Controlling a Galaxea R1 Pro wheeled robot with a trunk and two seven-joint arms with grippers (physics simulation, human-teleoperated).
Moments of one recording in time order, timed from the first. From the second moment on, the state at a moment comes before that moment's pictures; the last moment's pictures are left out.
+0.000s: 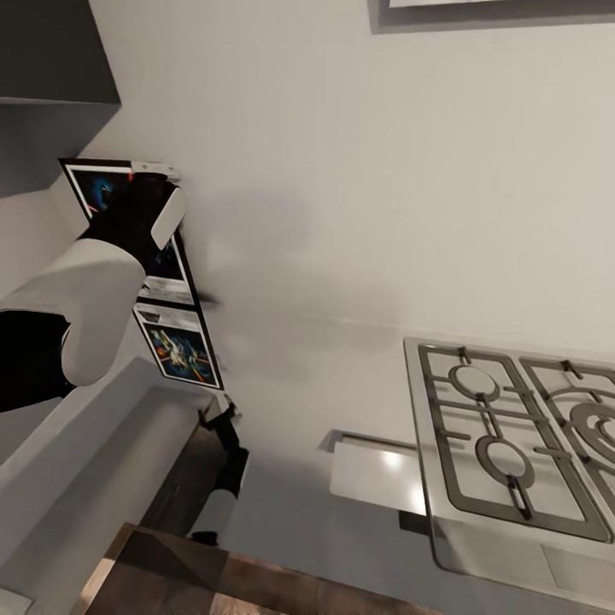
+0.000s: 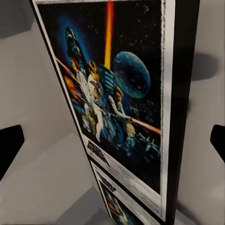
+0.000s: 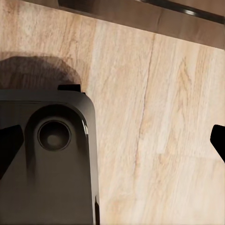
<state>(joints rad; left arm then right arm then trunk) -1.72 0.00 -0.12 -0.43 0.13 0.57 0.66 -0.10 -0.05 0.00 0.05 0.00 -0.51 -0.13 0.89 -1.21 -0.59</state>
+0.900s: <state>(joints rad) -1.74 -0.02 -0.12 -0.47 0.13 0.61 0.68 -0.10 -0.05 0.00 0.05 0.00 -0.51 -0.13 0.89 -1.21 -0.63</state>
